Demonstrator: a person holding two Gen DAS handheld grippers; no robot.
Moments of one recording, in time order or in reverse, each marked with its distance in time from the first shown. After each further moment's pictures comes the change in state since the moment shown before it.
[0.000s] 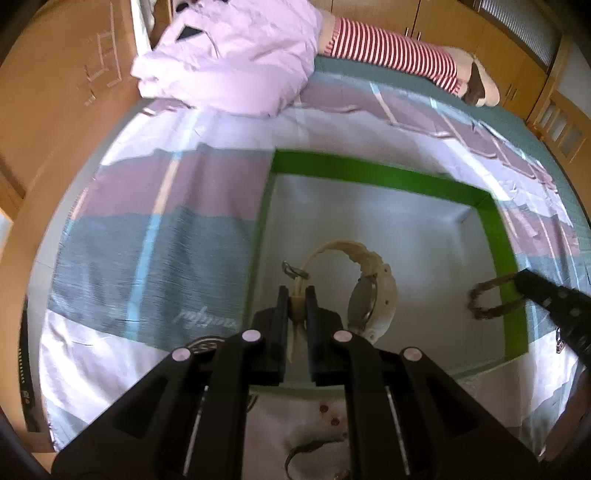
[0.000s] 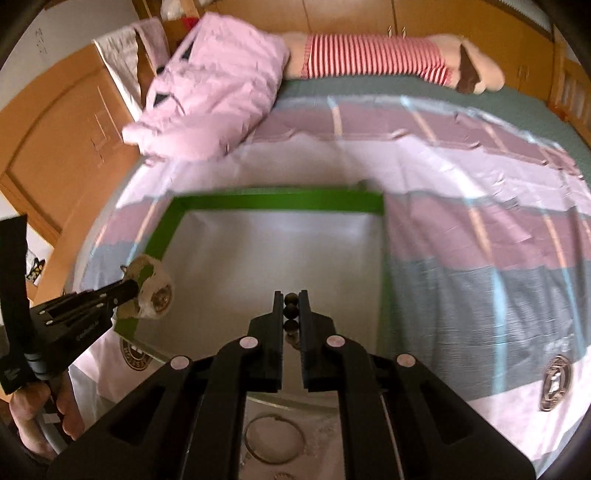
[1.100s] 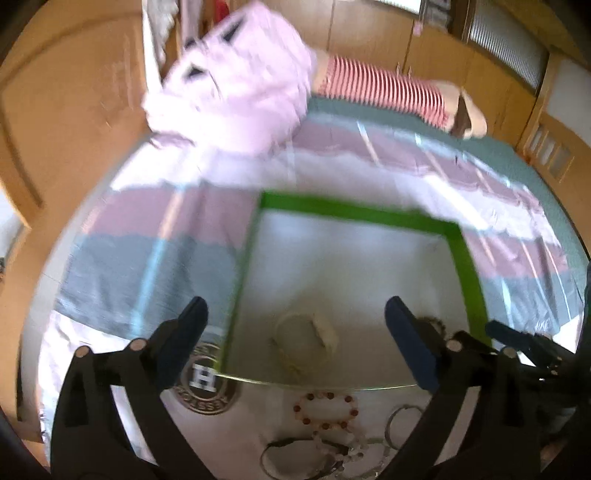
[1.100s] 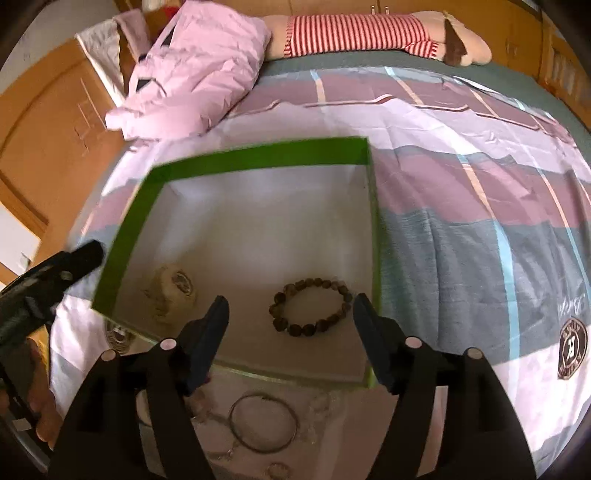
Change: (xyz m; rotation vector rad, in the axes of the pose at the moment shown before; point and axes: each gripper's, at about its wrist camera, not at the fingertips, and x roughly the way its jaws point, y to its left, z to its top) left arm -0.066 -0.015 -0.014 -0.025 -0.202 0.013; right arm 0.003 -0.015 -0.032 0.070 0.016 -0.016
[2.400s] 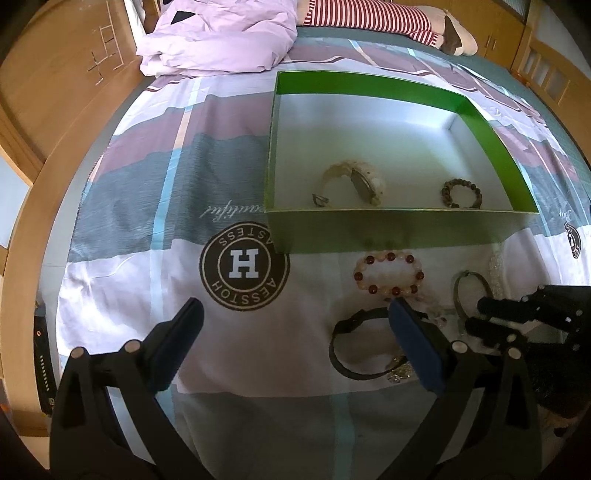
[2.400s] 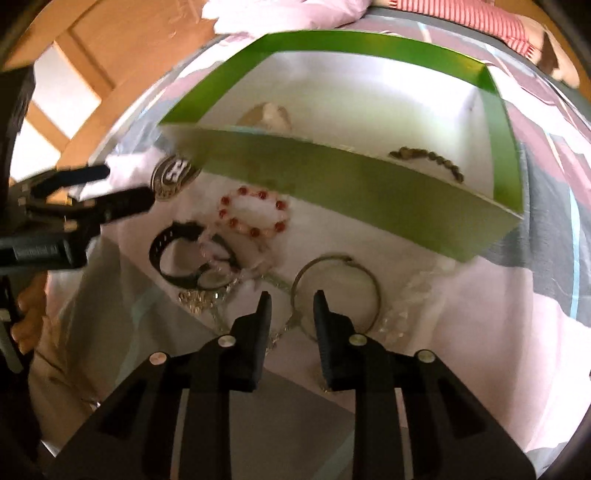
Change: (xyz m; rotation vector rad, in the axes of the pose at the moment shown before) left arm 0.014 0.039 -0.088 0.159 0.268 0.009; right arm 0.018 0.058 -0.100 -0.317 0.245 0.138
